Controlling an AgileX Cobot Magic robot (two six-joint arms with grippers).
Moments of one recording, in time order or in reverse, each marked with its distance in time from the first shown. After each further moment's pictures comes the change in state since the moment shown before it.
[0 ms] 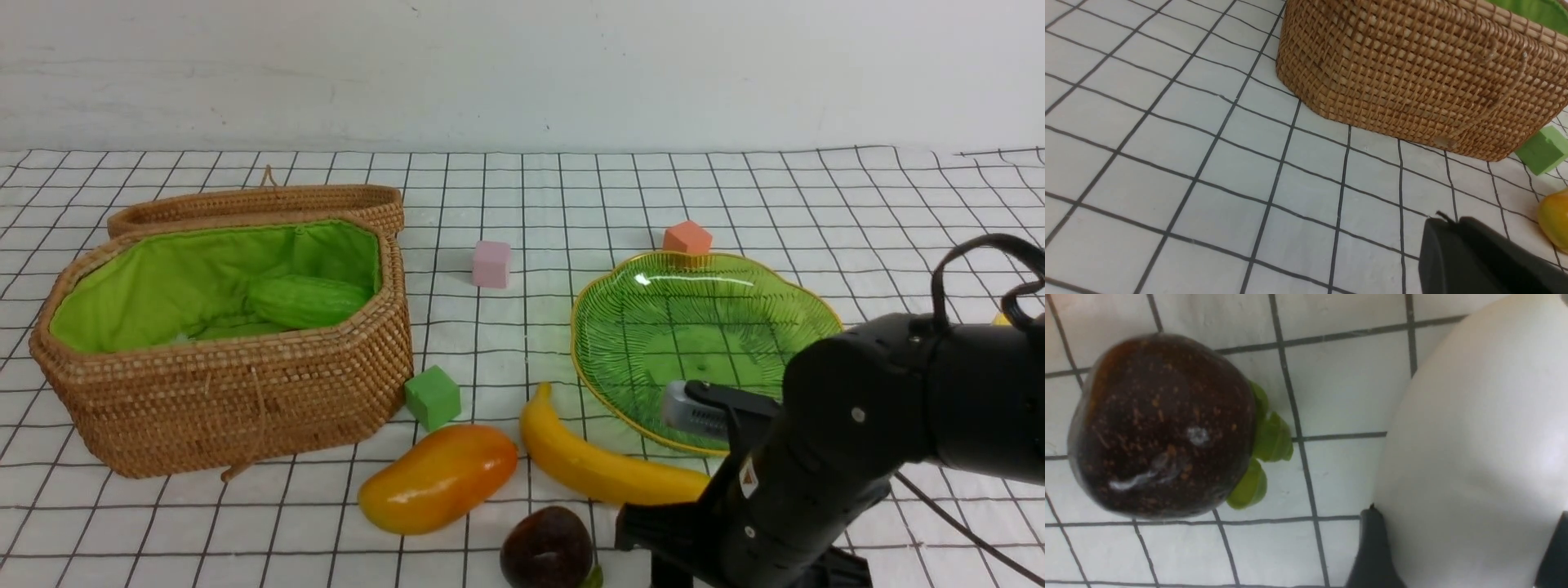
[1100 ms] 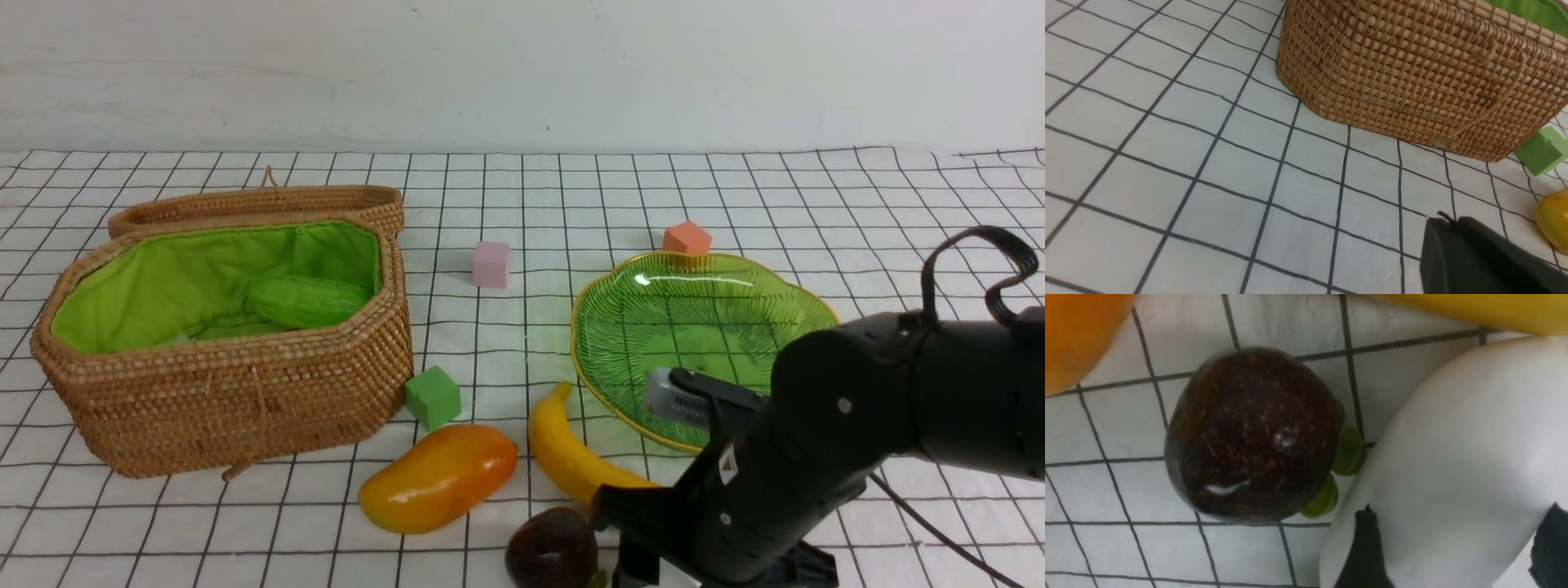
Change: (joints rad) right arm 0.001 0.039 -0.013 0.055 -0.060 -0.012; left arm 0.000 0.000 0.000 0.000 0.000 0.000
